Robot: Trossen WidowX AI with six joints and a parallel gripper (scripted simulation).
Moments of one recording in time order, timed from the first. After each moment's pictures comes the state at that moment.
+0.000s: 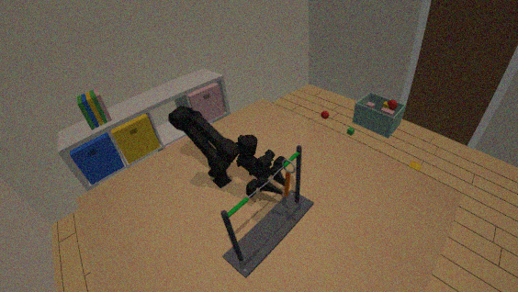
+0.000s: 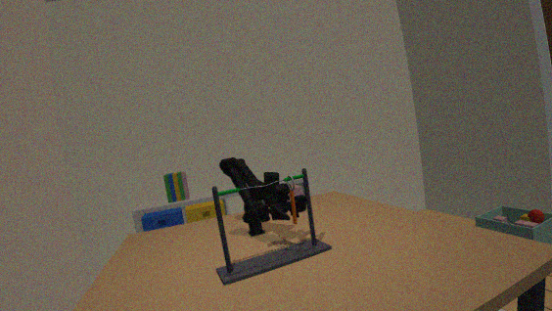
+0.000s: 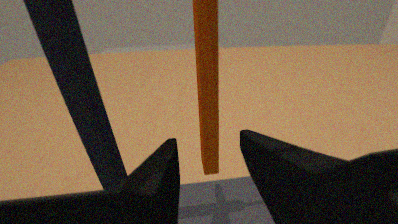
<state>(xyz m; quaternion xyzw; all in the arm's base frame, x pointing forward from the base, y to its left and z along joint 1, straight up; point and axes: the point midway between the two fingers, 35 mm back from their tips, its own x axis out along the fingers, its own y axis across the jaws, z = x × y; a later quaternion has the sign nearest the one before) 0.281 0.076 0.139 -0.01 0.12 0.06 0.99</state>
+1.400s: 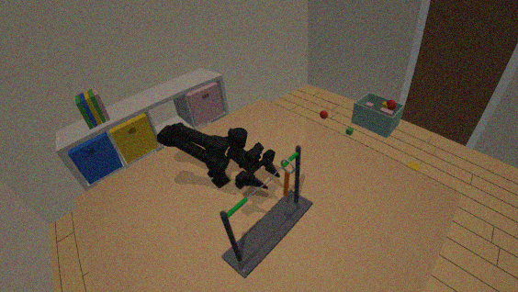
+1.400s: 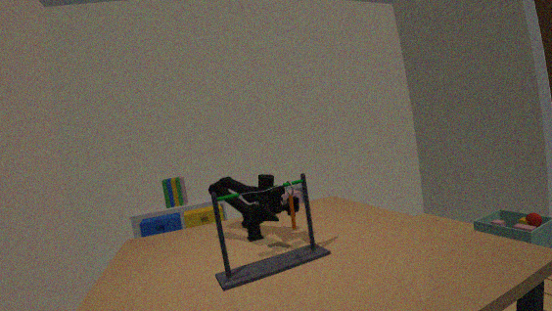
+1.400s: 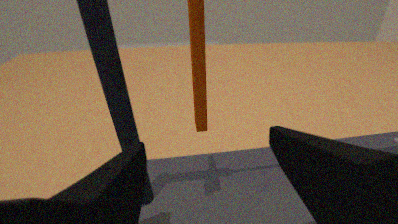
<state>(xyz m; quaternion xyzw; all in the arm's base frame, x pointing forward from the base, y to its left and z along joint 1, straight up) 0.233 0.071 0.147 -0.01 0.12 0.06 0.99</state>
